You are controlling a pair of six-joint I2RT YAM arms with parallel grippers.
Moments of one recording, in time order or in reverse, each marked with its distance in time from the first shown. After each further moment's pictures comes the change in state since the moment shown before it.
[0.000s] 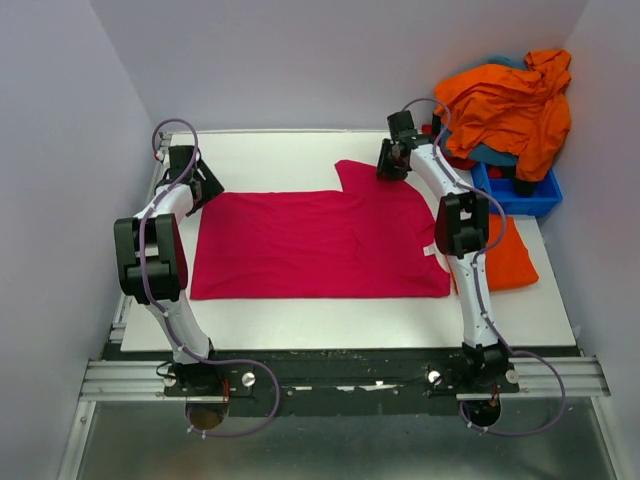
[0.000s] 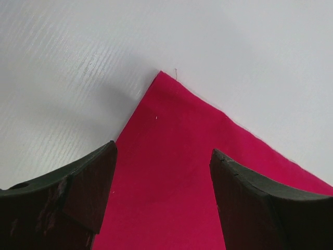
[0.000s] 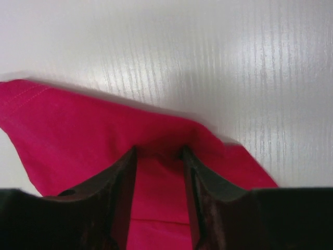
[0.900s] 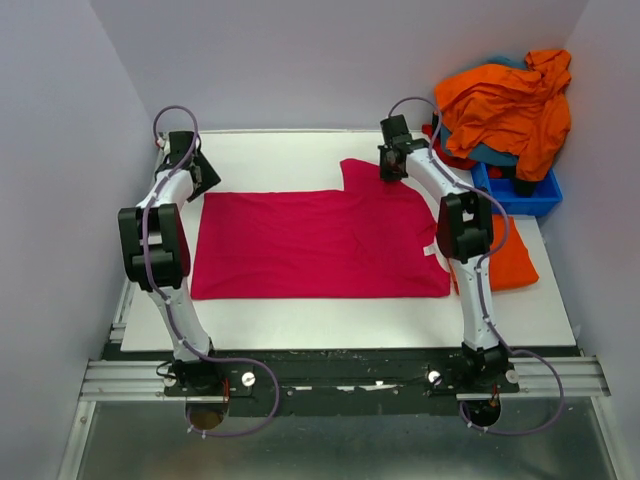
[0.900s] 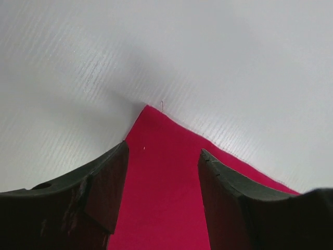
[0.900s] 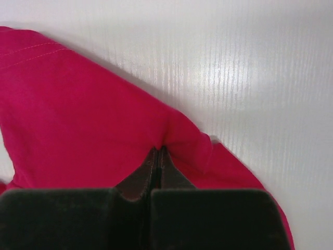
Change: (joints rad) left arm 0.000 0.099 0.189 -0.091 -0.005 0.018; right arm 0.051 -0.105 -0.175 0.071 0.151 -0.167
